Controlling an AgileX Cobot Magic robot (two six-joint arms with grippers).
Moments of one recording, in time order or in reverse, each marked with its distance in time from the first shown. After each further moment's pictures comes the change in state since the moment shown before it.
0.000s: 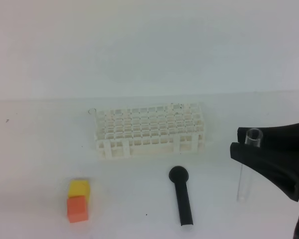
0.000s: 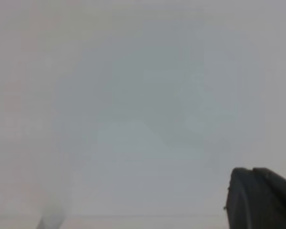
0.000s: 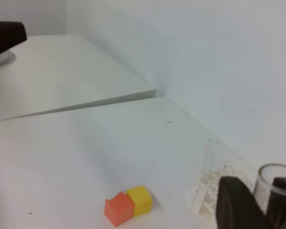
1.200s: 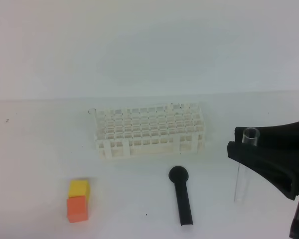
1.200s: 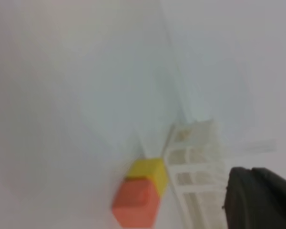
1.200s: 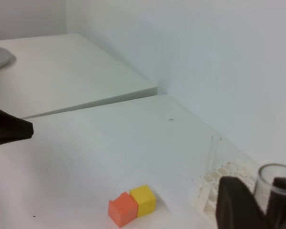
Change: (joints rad) left arm 0.023 -0.034 0.108 -1.270 0.241 -0.001; right arm 0.000 0.027 0.002 0.026 -0.003 0.000
